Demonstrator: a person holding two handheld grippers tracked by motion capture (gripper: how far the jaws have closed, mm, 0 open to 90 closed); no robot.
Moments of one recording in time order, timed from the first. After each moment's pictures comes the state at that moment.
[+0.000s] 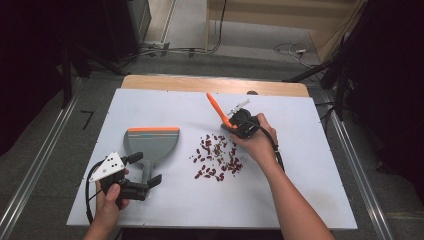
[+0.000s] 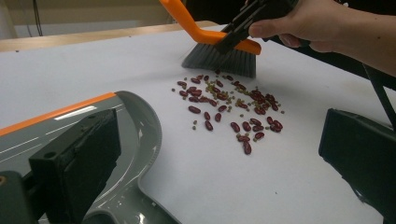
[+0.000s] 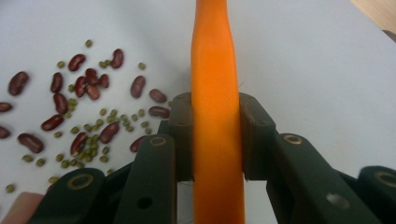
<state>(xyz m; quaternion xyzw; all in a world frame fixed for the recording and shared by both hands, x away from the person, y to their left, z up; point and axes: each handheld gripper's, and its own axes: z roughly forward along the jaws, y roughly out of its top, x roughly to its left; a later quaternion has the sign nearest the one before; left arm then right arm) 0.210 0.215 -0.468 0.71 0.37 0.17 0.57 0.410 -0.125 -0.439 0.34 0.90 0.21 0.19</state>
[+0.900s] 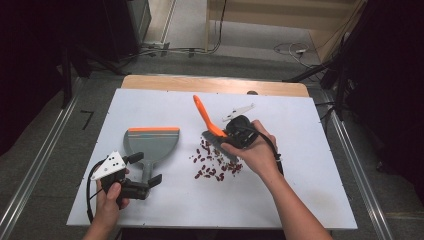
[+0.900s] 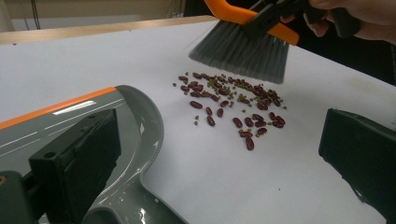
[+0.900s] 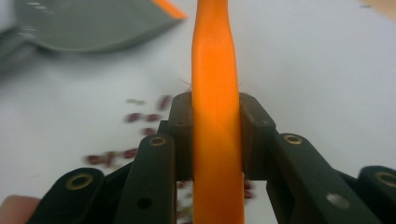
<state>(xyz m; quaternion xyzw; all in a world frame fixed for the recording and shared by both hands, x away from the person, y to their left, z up) 0.213 0.216 -0.471 0.72 0.38 0.17 0.56 0.358 -0.113 -0.405 0.30 0.90 0.31 0.09</state>
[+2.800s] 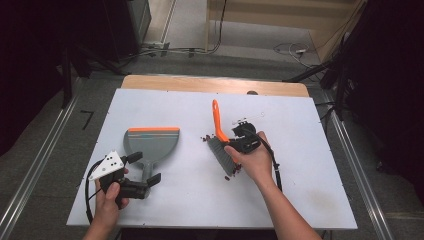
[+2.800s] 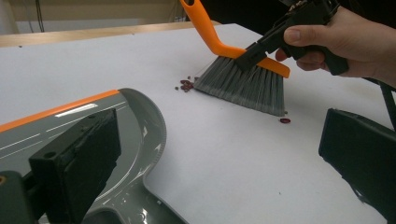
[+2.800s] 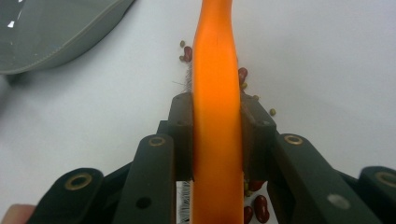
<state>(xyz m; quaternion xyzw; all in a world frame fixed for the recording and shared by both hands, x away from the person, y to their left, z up) 0.213 0.218 -0.470 0.71 0.38 0.17 0.57 0.369 -0.135 -0.452 0.45 0.83 0.32 0.03</state>
